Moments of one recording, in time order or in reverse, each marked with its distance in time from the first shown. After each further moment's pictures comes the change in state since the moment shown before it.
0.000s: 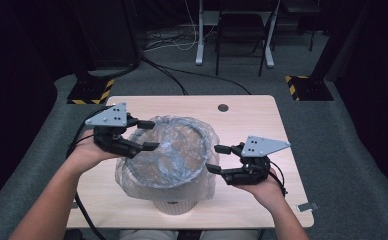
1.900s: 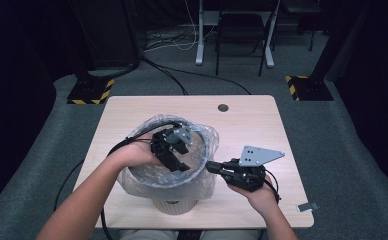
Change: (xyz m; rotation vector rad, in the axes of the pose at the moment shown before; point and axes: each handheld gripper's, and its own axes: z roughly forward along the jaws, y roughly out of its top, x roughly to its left) left arm -0.014 0.009 0.127 0.541 -0.190 0.048; right arm 0.003 -0.026 0.010 -0.023 0.039 0.004
